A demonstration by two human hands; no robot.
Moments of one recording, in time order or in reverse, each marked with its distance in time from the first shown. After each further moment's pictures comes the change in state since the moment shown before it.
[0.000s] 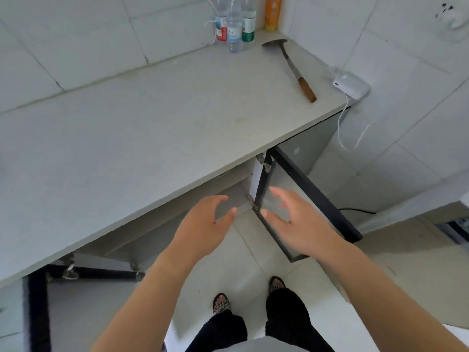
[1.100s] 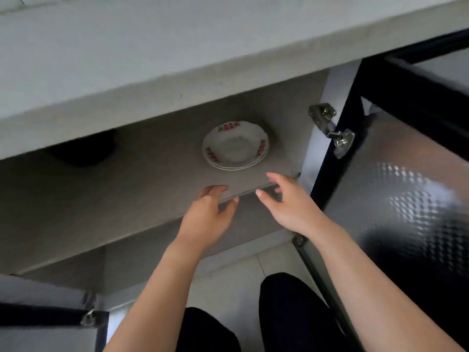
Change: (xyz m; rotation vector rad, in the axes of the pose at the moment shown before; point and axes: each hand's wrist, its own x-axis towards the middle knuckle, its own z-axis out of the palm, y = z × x) left_hand 0.272 -0.248 0.239 0.123 0.376 -0.059; right_hand 0.330 0.257 0.237 0.064 -0.023 -0.193
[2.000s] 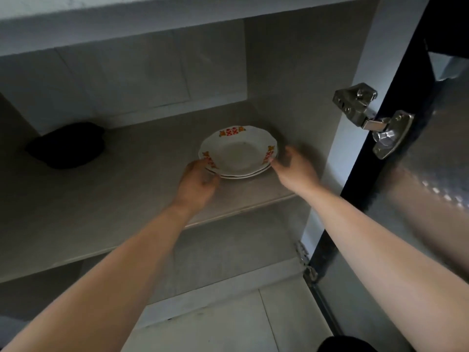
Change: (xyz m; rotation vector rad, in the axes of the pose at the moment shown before) left_hand 0.132 -0.072 0.056 -0.148 0.233 -0.054; right_hand 0.157 0.059 0.019 -0.014 0.272 -0.033
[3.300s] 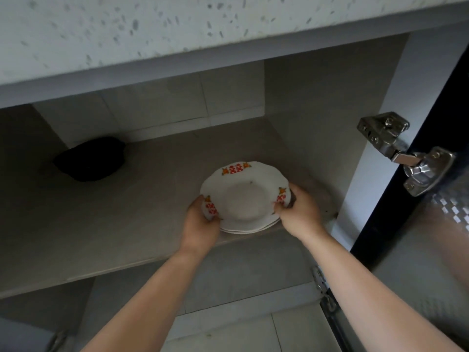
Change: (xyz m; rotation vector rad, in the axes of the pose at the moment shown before) left_hand -0.031 -0.002 0.000 -0.384 0.163 -0.163; right_hand -0.021 0.001 0.035 0.361 -0.037 0.012
